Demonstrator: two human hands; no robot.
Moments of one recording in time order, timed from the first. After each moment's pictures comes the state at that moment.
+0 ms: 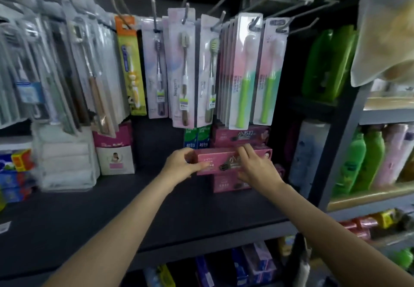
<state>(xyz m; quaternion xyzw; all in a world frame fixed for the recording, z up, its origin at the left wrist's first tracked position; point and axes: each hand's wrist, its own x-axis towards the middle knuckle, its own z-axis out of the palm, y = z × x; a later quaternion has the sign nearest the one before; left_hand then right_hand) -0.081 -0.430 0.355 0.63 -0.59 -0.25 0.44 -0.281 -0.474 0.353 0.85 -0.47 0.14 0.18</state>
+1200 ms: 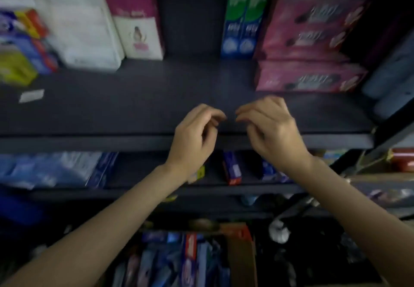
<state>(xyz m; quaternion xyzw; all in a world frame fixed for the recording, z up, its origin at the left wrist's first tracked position) -0.092 -0.337 0.231 0.58 -0.65 -0.02 0.50 -0.249 -0.414 0.251 0.90 -0.18 0.40 0.02</state>
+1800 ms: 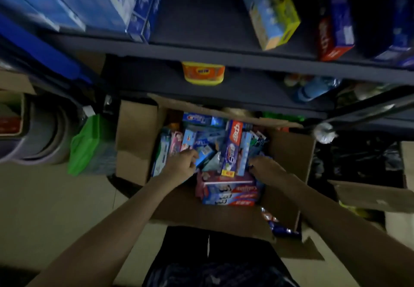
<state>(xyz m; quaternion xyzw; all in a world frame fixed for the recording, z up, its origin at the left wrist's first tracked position) -0.042 -0.066 -0.075 0.77 -0.44 -0.45 0.04 -0.249 -0.209 -0.114 0.83 -0.30 -0.39 -0.27</state>
